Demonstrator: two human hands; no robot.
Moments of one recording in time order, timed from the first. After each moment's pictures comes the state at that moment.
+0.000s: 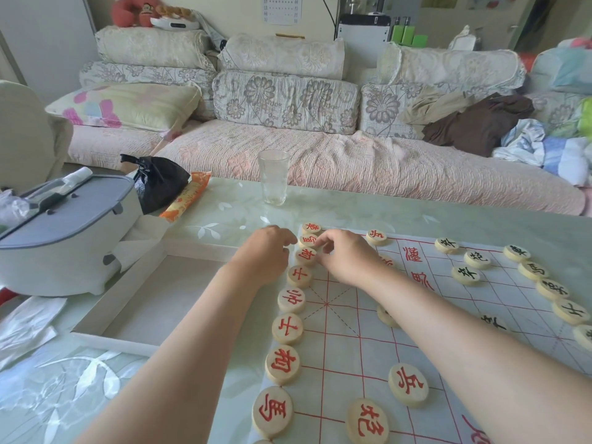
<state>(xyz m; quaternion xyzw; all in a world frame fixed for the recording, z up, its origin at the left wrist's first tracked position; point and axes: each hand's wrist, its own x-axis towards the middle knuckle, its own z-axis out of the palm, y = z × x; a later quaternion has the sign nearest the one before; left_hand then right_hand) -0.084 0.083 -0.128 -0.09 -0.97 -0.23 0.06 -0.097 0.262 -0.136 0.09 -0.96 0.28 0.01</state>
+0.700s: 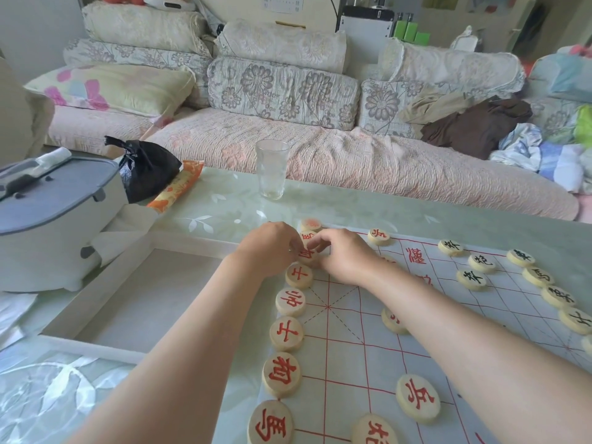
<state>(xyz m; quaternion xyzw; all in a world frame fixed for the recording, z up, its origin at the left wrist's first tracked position) -0.112 0.085 -0.141 -0.13 -0.96 -0.22 0.04 -0.116 0.259 -0.147 0.11 -0.95 0.30 -0.01</state>
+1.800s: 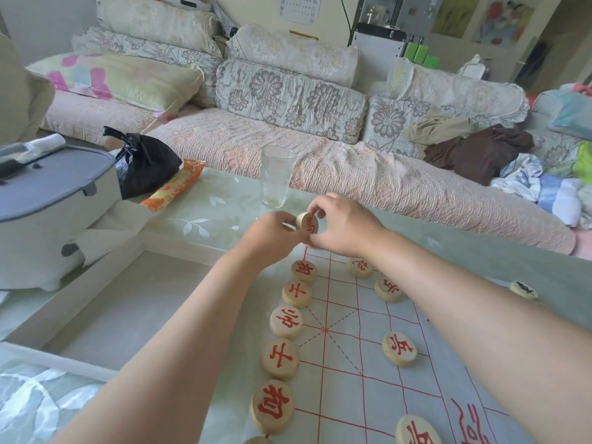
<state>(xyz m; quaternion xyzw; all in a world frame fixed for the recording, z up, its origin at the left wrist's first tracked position) -0.140 0.088 -0.130 0.00 -0.87 -0.50 0.04 -0.172 0.250 -0.094 0.25 -0.96 0.11 0.09</state>
